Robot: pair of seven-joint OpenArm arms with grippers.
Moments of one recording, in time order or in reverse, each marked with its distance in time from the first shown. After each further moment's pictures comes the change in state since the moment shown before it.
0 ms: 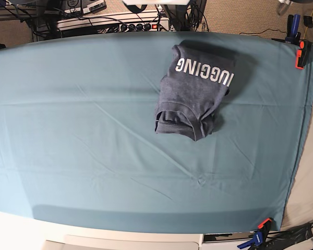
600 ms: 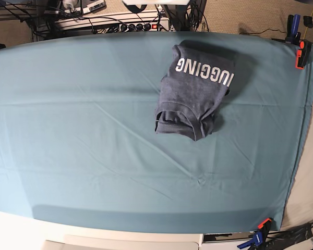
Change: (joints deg) left arm -40.4 14.3 36.8 -62.3 27.6 13.9 -28.0; right arm 28.9 -4.7 -32.8 -48.4 -17.9 -12.8 43.4
